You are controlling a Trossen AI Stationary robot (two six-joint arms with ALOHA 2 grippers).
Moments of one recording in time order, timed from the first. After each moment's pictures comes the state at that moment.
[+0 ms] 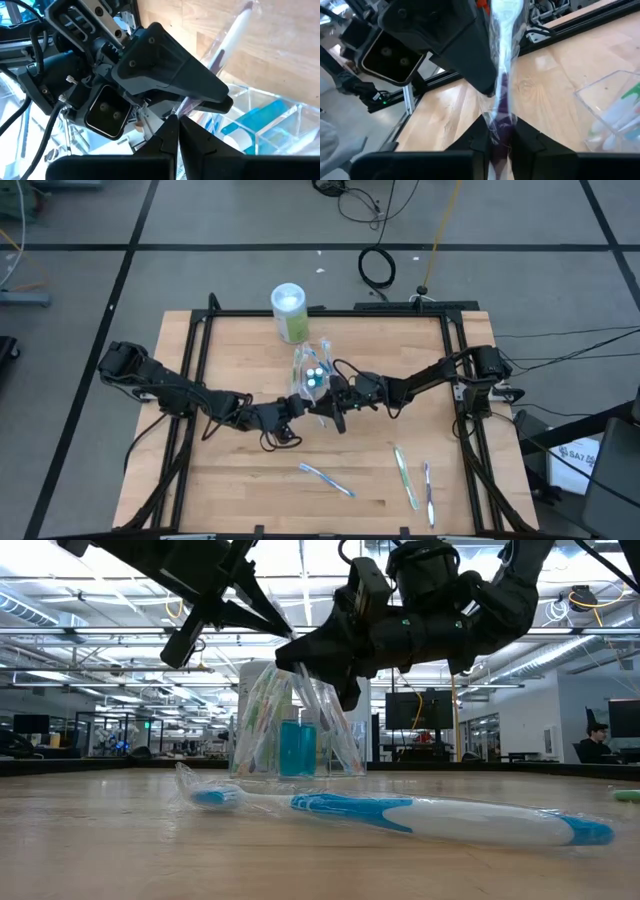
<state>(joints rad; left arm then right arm) -0.31 1.47 0.80 0.17 -0.63 1.53 0.00 1.87 0.80 0.93 -0.21 0.42</state>
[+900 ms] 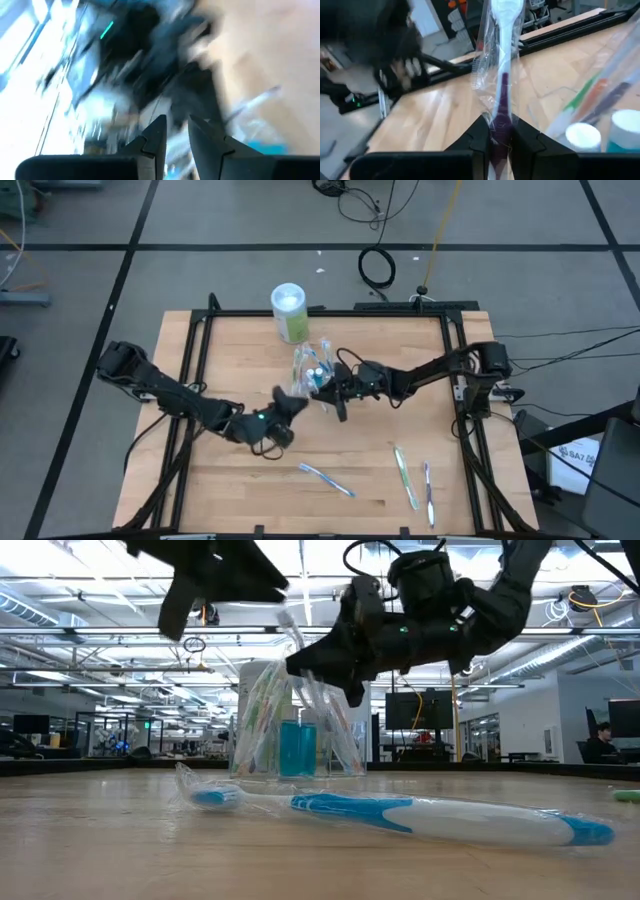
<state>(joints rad) -0.42 1.46 0.80 0.31 -0.85 1.11 -0.08 1.82 0.78 0.90 -0.21 0.34</state>
